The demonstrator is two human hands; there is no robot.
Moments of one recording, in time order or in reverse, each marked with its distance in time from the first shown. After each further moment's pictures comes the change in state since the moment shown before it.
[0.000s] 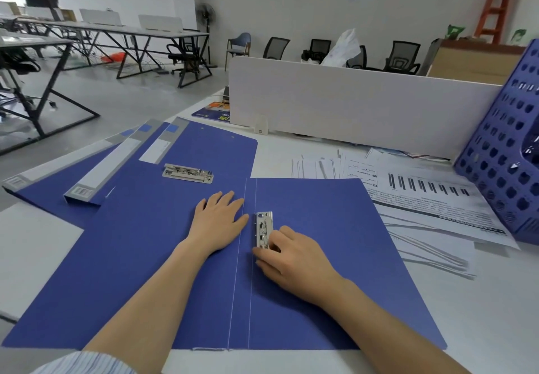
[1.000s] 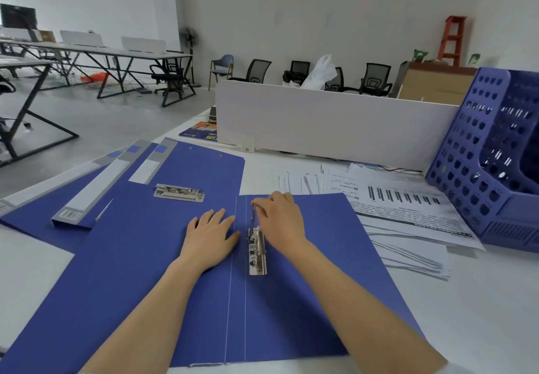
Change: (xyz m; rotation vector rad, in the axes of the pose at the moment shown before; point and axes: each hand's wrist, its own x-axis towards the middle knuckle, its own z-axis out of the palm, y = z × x) left_hand -0.004 0.000 0.000 0.002 0.004 0.027; right_hand 0.065 0.026 -0.002 0.179 -0.164 0.610
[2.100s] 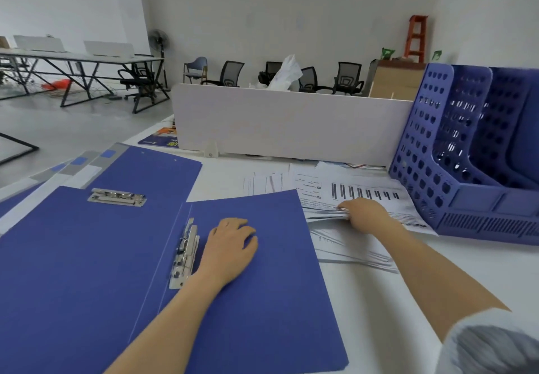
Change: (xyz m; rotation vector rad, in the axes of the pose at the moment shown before) left_hand 0.011 0.100 0.014 -0.279 0.158 0.187; right_hand -0.008 0.223 -0.080 -0.474 -0.479 0.345
